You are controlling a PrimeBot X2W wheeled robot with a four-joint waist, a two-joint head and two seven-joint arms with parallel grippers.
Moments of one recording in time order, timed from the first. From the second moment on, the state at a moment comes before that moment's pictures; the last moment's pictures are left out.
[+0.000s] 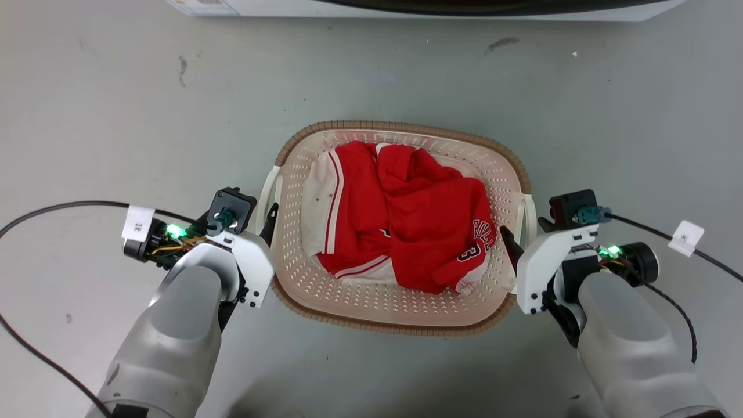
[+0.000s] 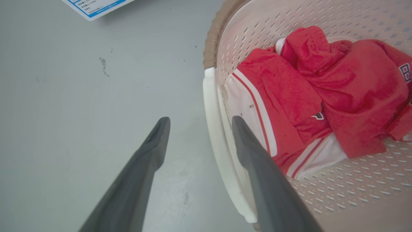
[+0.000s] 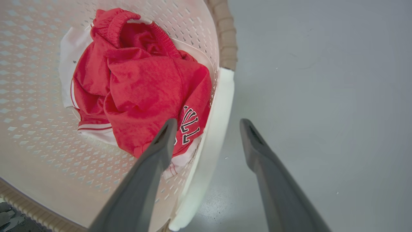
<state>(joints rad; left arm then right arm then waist) -0.78 0.17 -0.29 1.12 0.02 -0.12 -0.26 -0.72 -0.05 0.21 1.12 0.14 0.13 -0.06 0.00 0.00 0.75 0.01</state>
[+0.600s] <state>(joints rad) -0.89 0.15 -0.45 1.26 -0.11 -0.13 -0.22 -0.78 -0.05 0.21 1.17 0.11 0.13 -0.02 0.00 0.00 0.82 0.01</state>
